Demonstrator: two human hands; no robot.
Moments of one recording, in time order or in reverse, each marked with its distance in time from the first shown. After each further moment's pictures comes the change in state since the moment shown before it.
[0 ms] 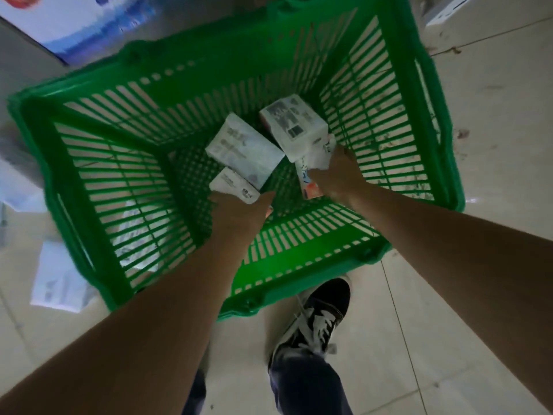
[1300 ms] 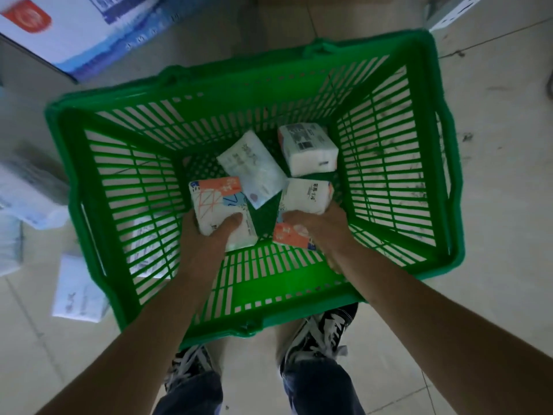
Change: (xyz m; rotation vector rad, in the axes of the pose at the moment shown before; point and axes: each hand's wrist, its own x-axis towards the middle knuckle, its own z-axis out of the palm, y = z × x) left_hand -0.007 -0.047 -0.066 -0.499 -0.005 0.100; right_hand -0.074 -0.007 0.053 0.865 -0.117 0.277
